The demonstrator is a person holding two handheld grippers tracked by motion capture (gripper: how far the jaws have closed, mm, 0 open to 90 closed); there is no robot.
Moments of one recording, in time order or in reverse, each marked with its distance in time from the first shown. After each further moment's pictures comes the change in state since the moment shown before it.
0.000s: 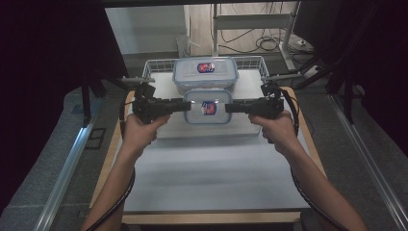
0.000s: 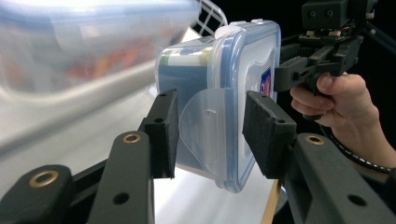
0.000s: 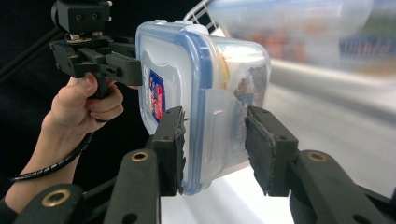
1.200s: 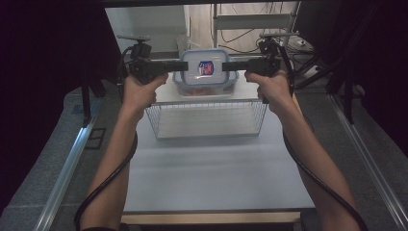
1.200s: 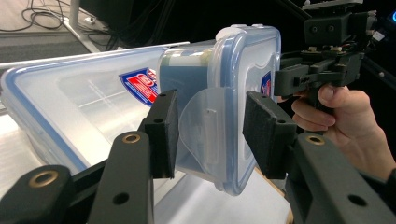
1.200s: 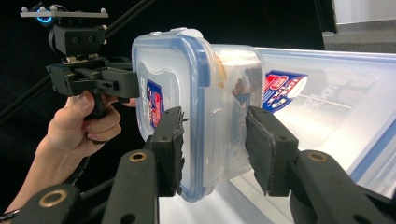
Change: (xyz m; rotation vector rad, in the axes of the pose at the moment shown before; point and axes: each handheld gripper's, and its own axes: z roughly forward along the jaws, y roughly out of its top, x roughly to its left) left arm 0.028 0.079 0.000 -0.066 0.038 -0.044; right arm -0.024 0.092 0.009 -0.059 -0.003 0.029
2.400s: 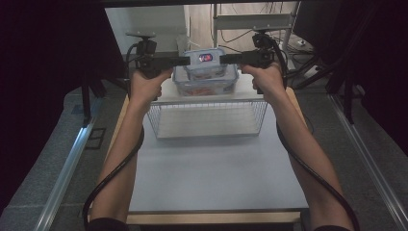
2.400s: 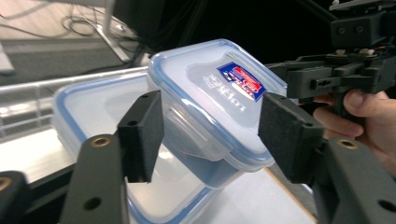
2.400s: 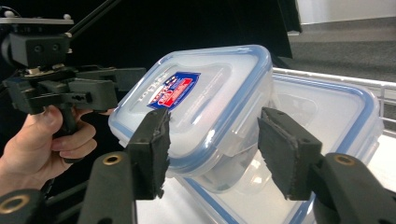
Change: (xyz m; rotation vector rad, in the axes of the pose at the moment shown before) left arm 0.017 0.007 0.019 -0.038 0.116 -0.005; right arm -0.023 0.019 0.020 0.004 -0.118 0.008
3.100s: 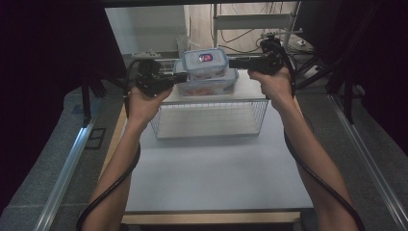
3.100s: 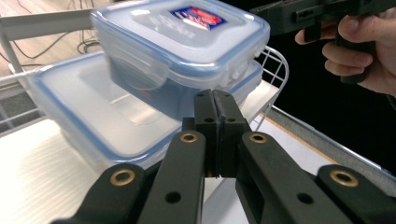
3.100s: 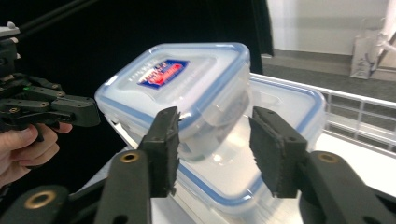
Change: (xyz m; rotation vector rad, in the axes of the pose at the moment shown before) left arm -0.030 -0.042 -0.007 0.044 0.043 0.257; right arm 0.007 -0.017 -0.025 -0.045 -0.107 -0.153
